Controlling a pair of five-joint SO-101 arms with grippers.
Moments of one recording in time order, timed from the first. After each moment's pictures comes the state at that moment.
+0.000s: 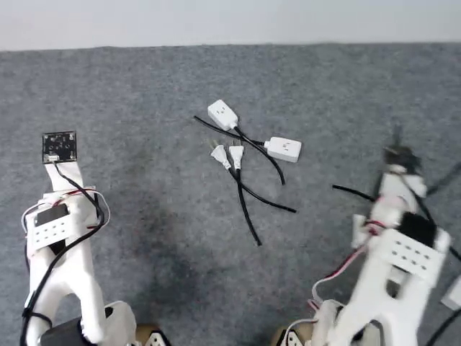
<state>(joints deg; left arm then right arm) -27.2 -22.5 57.4 38.2 -10.0 30.6 -39.3 51.3 68.5 21.6</state>
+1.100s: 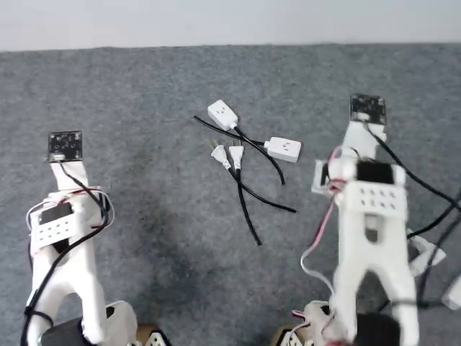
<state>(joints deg) -24.3 -22.5 57.4 39.2 -9.5 4.1 -17.5 29.0 63.8 -7.0</state>
